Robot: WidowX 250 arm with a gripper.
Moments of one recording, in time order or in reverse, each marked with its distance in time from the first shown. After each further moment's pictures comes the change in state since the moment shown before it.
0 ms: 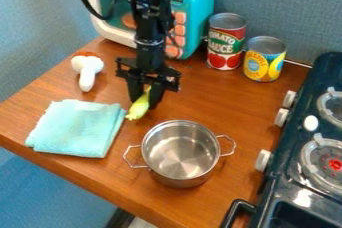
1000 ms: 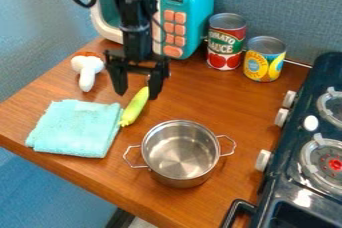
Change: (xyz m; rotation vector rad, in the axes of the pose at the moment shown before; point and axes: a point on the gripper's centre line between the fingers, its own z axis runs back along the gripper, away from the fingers) arm 0.000 0.011 0.021 -0.085 -0.006 0.055
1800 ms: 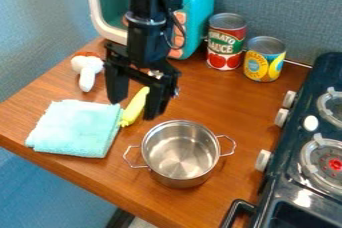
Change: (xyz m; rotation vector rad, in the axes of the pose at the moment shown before) arm -0.103 -0.043 0.046 0.089 0.119 -0.332
